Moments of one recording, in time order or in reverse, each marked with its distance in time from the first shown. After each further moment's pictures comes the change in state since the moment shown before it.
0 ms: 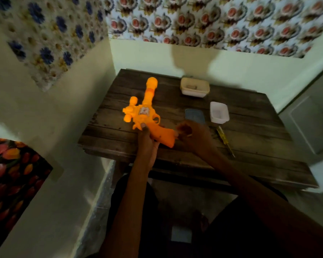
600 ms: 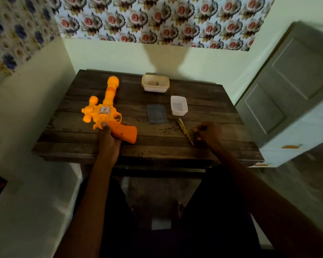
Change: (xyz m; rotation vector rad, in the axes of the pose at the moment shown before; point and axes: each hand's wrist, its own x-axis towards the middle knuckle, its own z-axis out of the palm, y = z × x) left_hand 0.006 -0.004 -0.002 0.119 0.042 0.052; right_hand -0.034 0.120 -0.092 0.009 0.221 0.488
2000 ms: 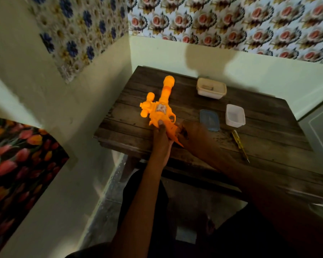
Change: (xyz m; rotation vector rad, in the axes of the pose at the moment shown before) left_hand 0.005 -0.010 -0.011 -0.138 -0.140 0.032; right_hand -0.064 -0.156 0.105 -0.274 -0.306 -0.743
